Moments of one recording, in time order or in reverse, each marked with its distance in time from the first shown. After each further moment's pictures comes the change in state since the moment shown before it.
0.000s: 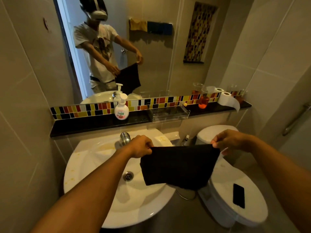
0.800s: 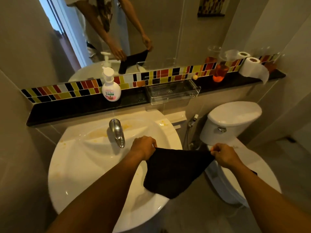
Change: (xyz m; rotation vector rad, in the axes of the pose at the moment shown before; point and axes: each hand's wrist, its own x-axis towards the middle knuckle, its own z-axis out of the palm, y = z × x) left_hand 0.123 -0.044 0.089 0.305 0.008 -0.252; right_hand 0.169 0.104 0.077 -0.007 0.299 0.100
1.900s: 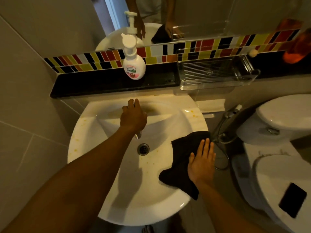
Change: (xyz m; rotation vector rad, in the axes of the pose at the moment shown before) left_hand 0.053 -0.065 -0.028 -0.029 0.330 -0.456; right_hand 0.022 -0.007 0.178 -0.376 0.188 -0.270
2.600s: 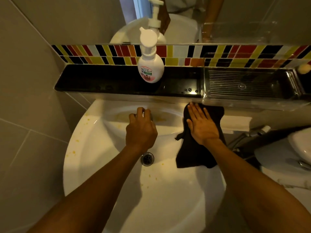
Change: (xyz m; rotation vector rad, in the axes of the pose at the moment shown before) left_hand 0.026 -0.028 0.022 -0.059 0.180 -0.097; right_hand 0.236 -0.117 0.019 -0.261 -0.105 -0.739
